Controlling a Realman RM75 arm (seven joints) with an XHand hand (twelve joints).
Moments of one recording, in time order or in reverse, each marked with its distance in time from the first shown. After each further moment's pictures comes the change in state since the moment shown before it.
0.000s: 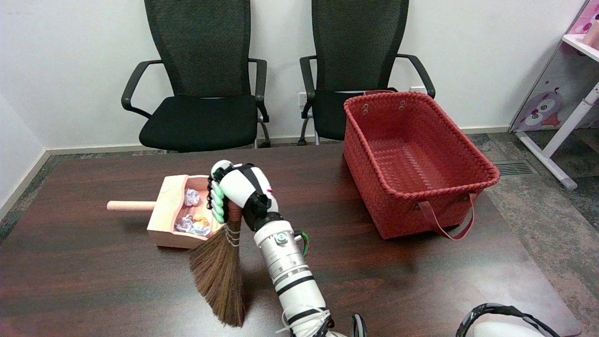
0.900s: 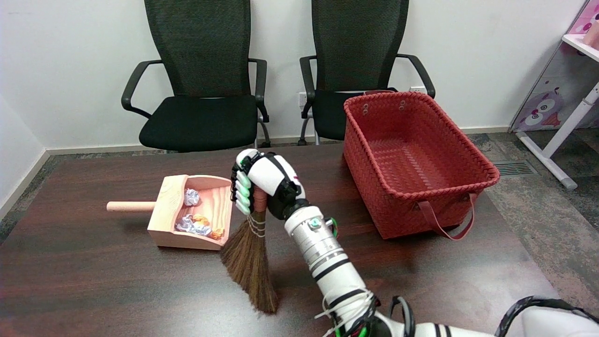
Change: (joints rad) arm -0.035 0.236 0.032 -0.271 0.082 0.110 -0.054
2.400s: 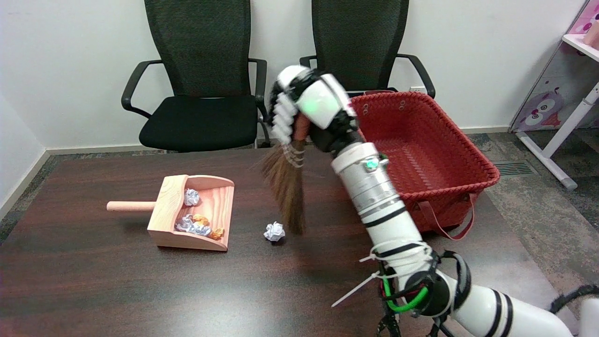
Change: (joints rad) arm -0.031 0.202 0.246 -0.318 -0.163 0.123 -0.007
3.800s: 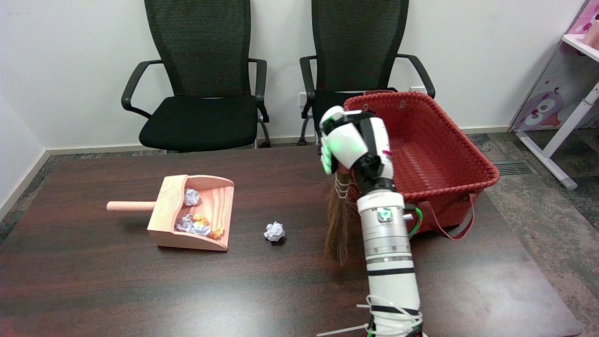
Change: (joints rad) arm -0.466 -0.603 0.461 0.032 -0.709 0.060 -0.005
